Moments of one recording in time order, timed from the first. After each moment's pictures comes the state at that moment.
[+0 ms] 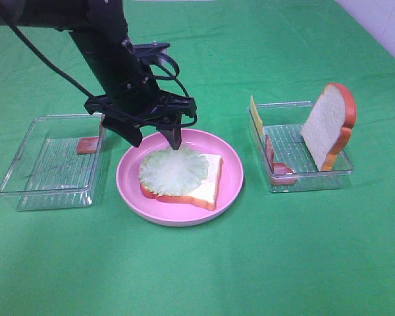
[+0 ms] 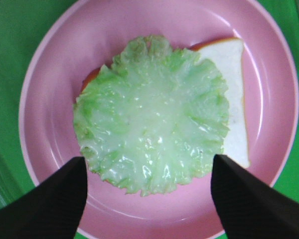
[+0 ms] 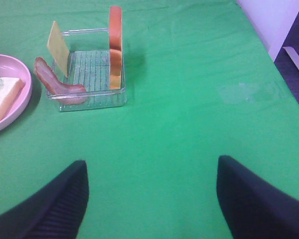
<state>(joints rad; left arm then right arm) -0.52 2.10 -1.64 -0.23 0.91 -0.12 -0.10 0.00 -0.50 0.09 1.07 -0.08</state>
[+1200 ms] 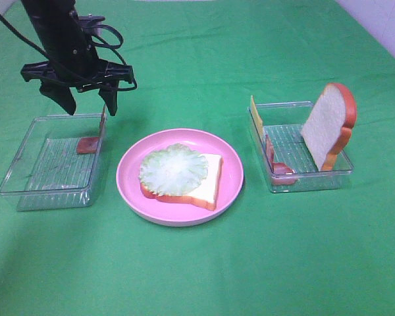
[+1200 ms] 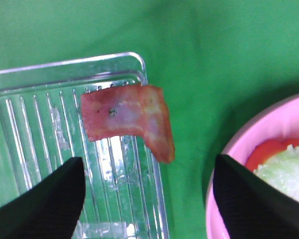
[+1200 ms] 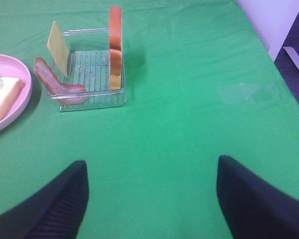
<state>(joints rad) -0.32 2.21 -1.86 -0.02 1.06 -0.27 -0.10 0.00 -0.50 0.09 1.07 -0.08</state>
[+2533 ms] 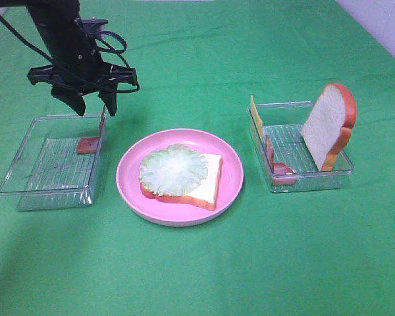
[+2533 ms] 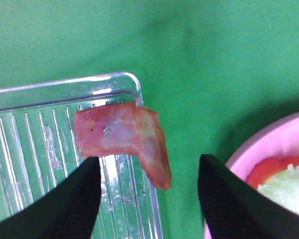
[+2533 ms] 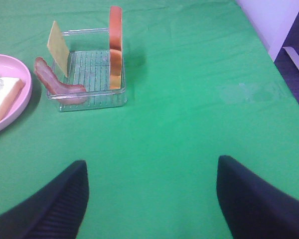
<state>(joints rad) -0.32 2.23 -1.86 -0.02 1.01 -0.27 -0.10 0.00 -0.50 0.09 1.07 -0.08</state>
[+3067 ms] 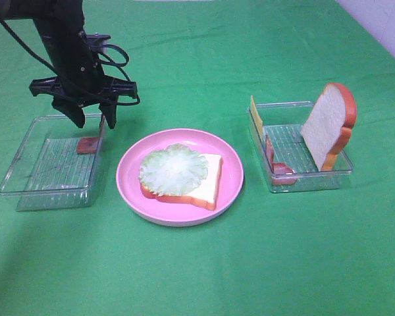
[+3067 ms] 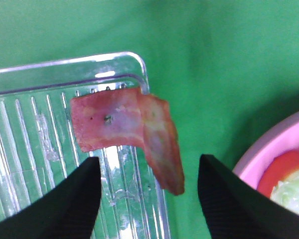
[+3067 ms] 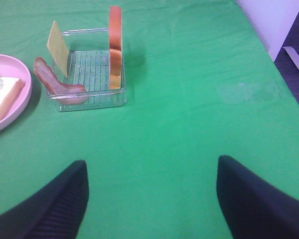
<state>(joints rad) -0.32 2.27 -1.86 -0.02 1.04 -0.27 -0.10 0.00 -0.50 0.09 1.07 -0.08</state>
